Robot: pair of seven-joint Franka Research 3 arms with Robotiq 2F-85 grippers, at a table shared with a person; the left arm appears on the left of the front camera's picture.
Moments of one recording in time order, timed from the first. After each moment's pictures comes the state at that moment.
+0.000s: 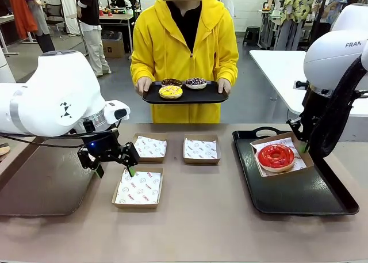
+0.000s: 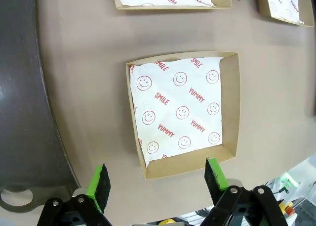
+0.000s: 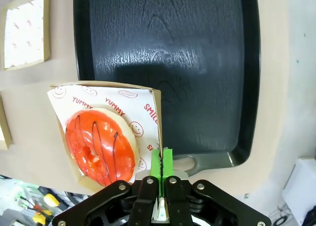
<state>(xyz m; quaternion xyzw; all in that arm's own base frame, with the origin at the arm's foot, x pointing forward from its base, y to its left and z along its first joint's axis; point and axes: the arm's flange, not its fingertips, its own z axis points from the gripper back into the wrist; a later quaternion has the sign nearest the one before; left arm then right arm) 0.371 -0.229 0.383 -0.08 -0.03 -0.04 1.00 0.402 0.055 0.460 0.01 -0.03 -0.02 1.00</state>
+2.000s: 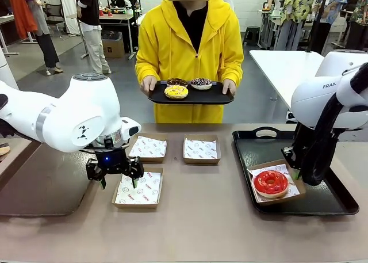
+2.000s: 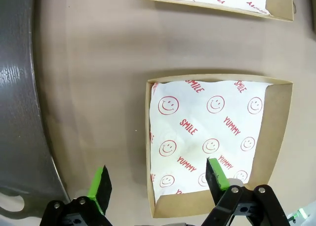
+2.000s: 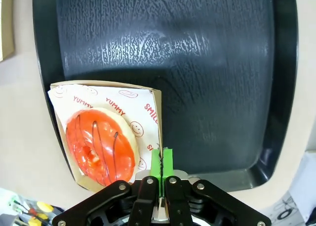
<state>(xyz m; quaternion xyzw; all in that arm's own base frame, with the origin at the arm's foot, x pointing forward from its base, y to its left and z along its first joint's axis) 0.385 -0.248 0.328 -0.01 -0.02 0.01 1.00 0.401 0.053 0.370 0.02 0.01 -0.03 1.00</state>
